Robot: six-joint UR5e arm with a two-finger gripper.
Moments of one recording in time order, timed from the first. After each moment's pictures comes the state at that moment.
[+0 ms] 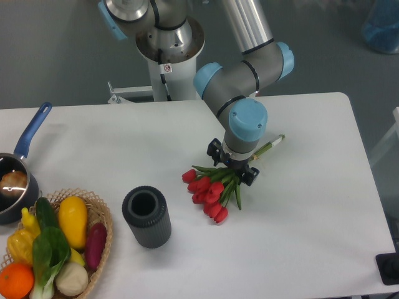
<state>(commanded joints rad) 2.56 -1.96 -1.86 -0.97 1.56 1.26</state>
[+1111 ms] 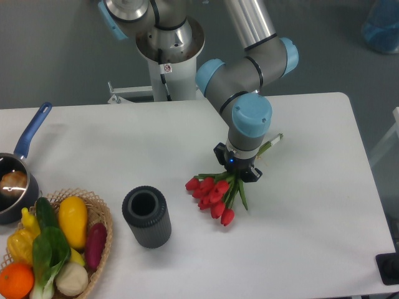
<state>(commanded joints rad) 2.57 -1.92 -1.78 -0.98 1.55 1.27</state>
